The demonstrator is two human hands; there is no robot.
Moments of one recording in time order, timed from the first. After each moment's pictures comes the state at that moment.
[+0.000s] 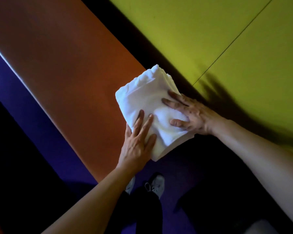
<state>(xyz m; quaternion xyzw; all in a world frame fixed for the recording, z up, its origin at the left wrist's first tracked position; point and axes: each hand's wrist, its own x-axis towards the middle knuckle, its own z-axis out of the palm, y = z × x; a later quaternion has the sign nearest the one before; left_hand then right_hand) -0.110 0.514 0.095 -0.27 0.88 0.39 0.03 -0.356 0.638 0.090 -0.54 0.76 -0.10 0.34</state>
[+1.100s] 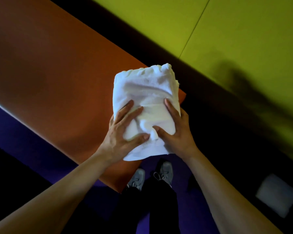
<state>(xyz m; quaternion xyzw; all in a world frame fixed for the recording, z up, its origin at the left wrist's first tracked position) -0.085 0.454 0.080 -0.13 0.86 0.48 0.05 -0.171 0.655 0.063 -0.11 0.84 -0.46 0.26</state>
